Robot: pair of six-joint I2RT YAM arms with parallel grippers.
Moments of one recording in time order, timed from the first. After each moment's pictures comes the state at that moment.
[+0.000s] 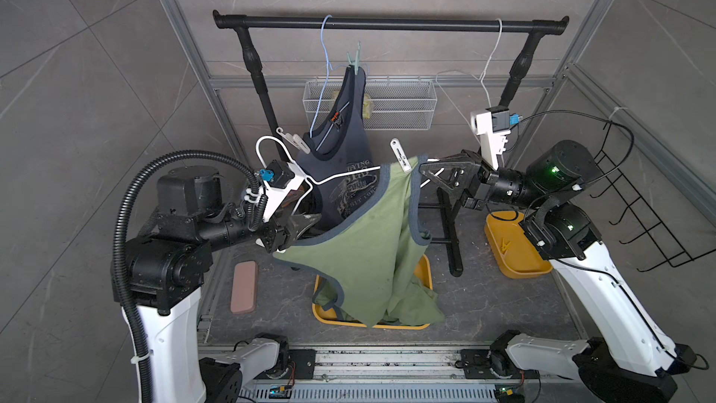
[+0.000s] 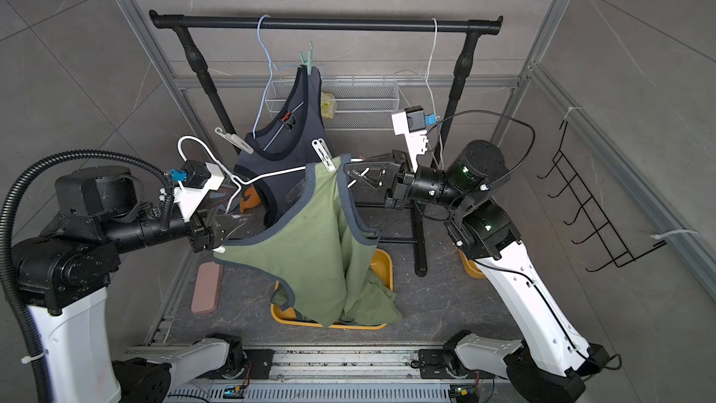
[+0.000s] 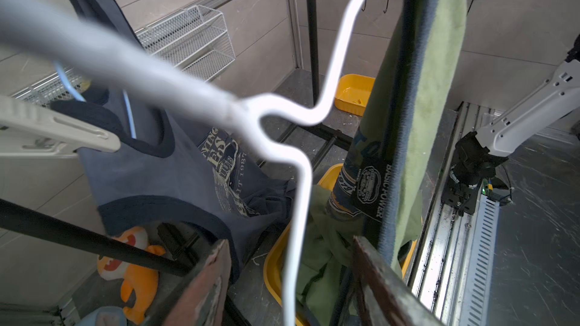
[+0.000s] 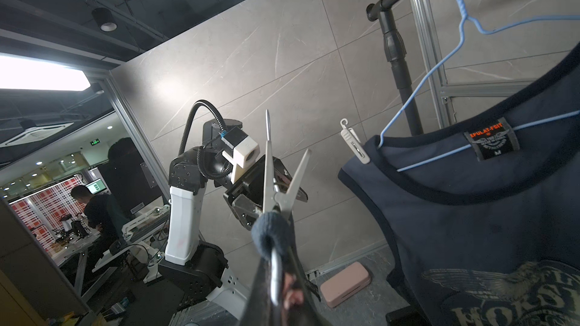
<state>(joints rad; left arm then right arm) -0.20 1.17 2.09 -1.44 0.69 0.51 0.56 1.23 1.66 -0.11 -0.86 0.63</state>
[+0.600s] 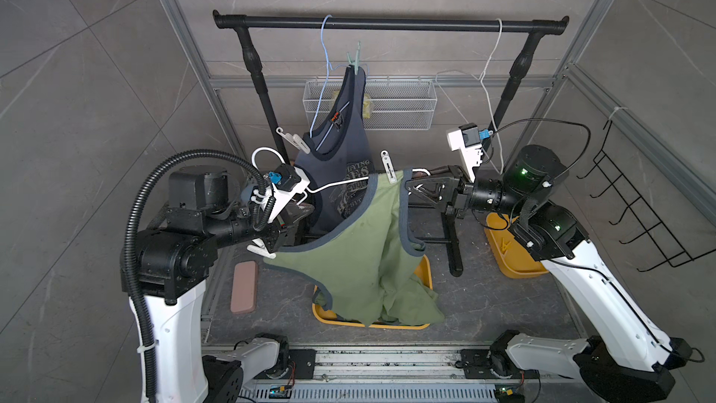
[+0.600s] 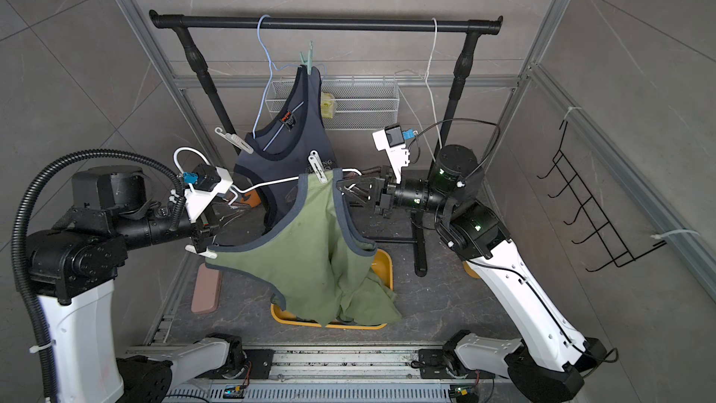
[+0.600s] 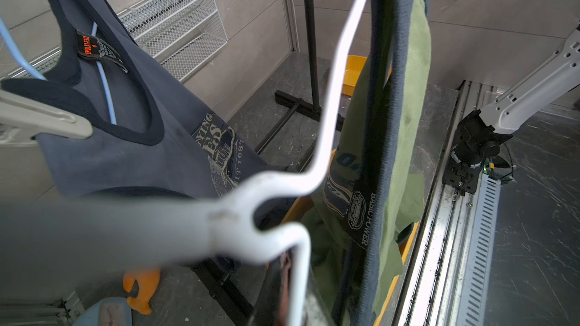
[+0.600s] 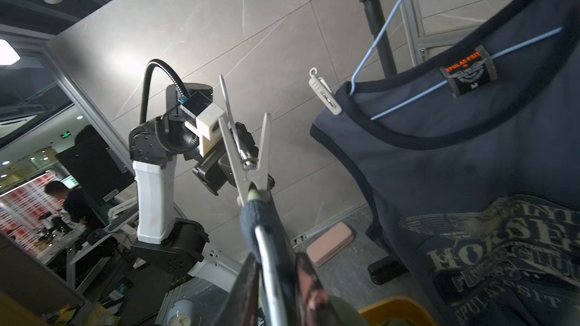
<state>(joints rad) -0.20 1.19 2.08 -1.46 0.65 0.58 0.59 1.24 1.65 -0.38 -0.77 0.46</state>
